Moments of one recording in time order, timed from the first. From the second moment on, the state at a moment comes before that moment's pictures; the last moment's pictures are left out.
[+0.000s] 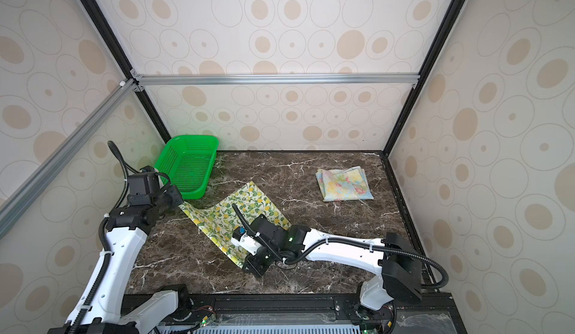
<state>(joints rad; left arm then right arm) 0.09 1.03 1.06 -0.73 -0.11 -0.37 1.19 1.50 1.10 -0.49 -0.40 0.35</state>
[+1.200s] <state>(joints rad) -0.25 1.79 1.47 -0.43 -0.08 -0.44 0.79 1.55 1.05 -0.56 -0.55 0.40</state>
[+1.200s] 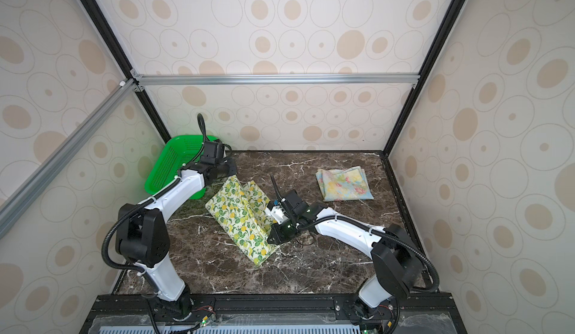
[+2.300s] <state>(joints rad) -0.27 2.07 1.63 -0.41 -0.10 -0.45 0.70 1.67 1.11 -0.61 -0.50 0.40</state>
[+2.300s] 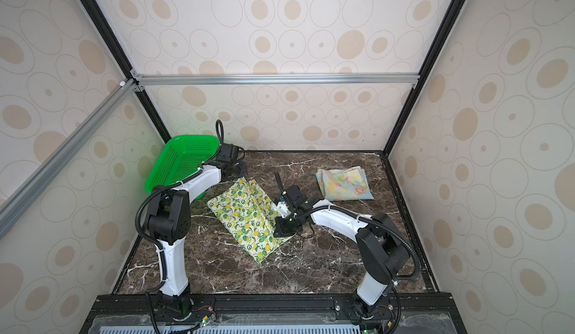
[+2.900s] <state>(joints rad) -0.27 2.16 1.66 -0.37 -0.07 -0.46 0.68 1.73 1.15 -0.65 -0.44 0.40</state>
